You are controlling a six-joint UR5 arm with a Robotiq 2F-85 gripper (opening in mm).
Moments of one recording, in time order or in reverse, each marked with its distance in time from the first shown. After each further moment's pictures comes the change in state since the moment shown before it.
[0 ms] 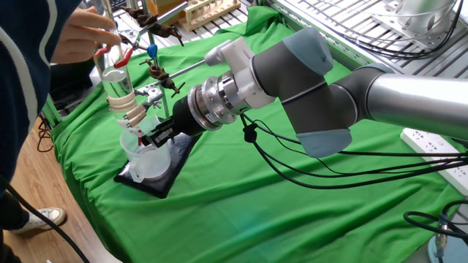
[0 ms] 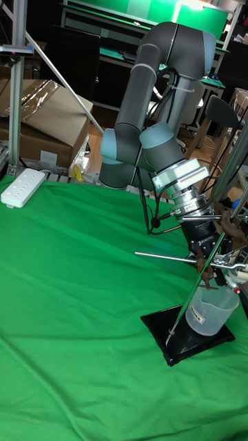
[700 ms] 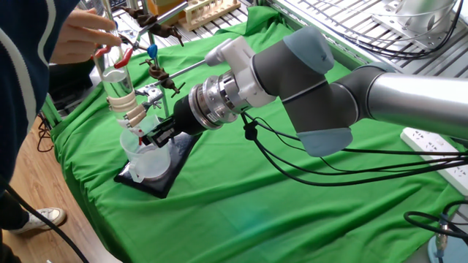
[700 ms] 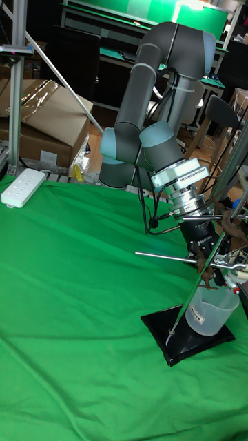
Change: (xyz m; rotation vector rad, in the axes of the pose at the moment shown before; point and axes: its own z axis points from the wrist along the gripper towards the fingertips) arm 0.000 -0.010 -0.001 0.029 0.004 -0.046
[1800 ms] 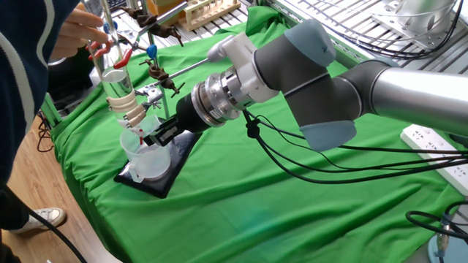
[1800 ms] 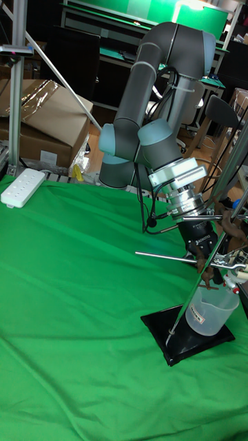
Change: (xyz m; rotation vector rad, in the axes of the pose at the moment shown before) arm 0.002 -0.012 -0.005 0.023 0.019 -0.002
